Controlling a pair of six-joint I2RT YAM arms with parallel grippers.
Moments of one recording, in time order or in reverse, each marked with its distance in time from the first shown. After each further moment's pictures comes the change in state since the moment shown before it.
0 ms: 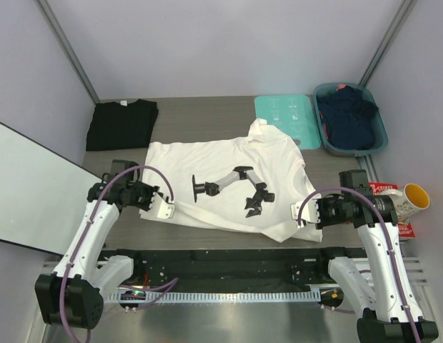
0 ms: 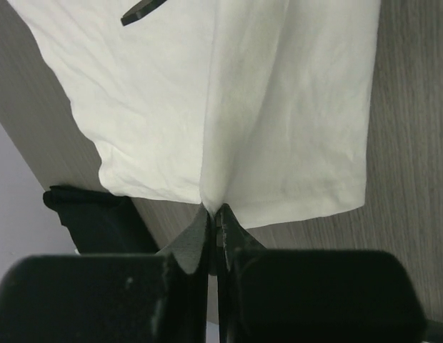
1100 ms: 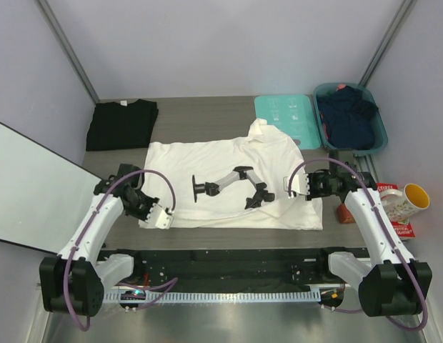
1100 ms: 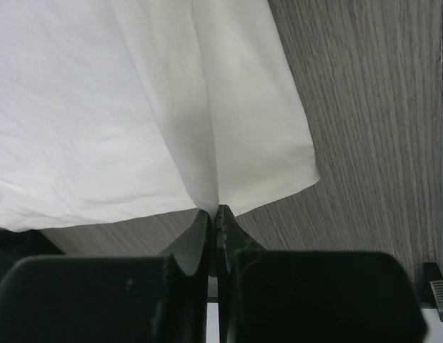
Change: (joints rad) left arm 0.000 0.080 -0.037 -0.168 -0.124 0.085; right arm 0.000 0.271 -0.061 0.461 0.034 0.037
